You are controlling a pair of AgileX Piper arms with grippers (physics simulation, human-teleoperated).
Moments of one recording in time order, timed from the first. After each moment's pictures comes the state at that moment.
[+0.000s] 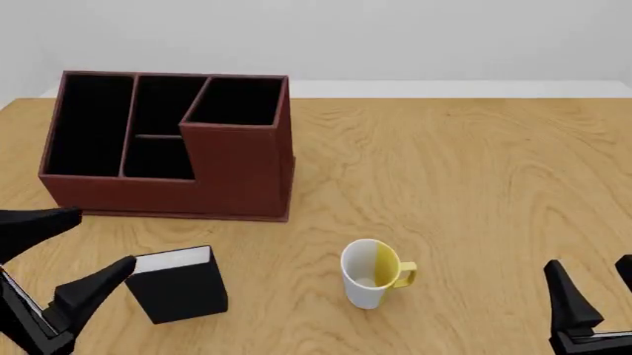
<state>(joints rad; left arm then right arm) -0.49 0.40 -0.56 0.58 0.33 0.03 0.01 0.00 0.01 -0.10</state>
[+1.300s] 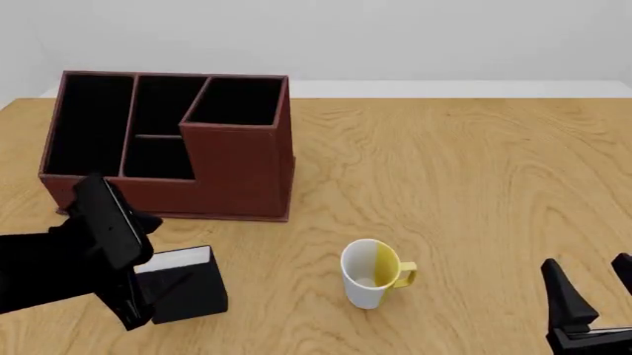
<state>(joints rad) -0.50 0.86 -0.65 0.64 0.51 0.02 0.06 0.00 -0.01 -0.11</state>
